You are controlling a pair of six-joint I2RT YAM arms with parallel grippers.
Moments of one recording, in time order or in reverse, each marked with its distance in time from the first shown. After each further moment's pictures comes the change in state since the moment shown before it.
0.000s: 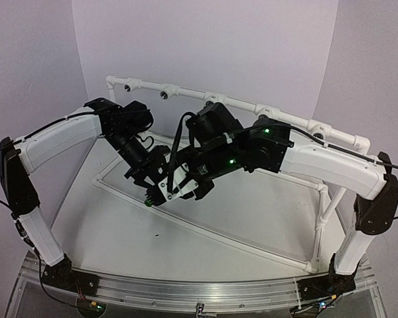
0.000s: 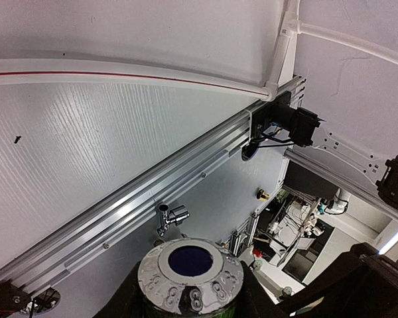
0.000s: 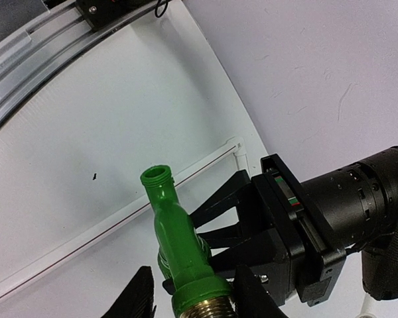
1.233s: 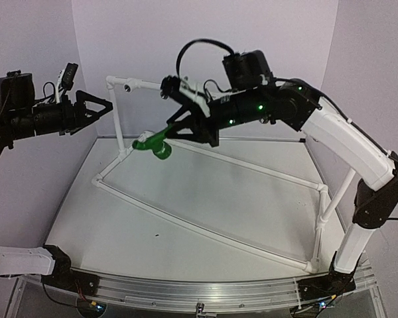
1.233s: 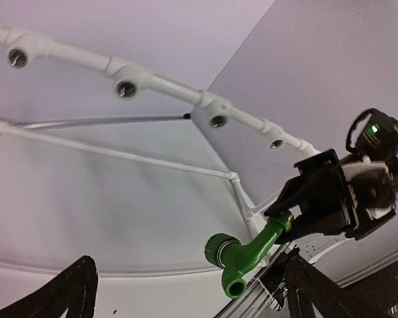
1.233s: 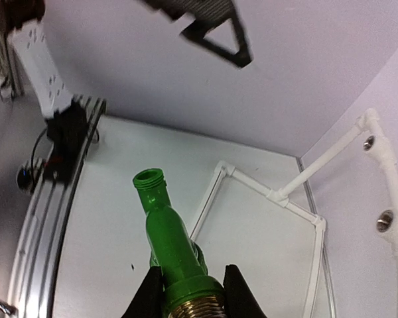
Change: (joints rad) left arm 0.193 -0.717 -0.211 0.480 -0.400 0.084; right arm -0.153 0.008 0.246 -0.038 -0.224 0.719
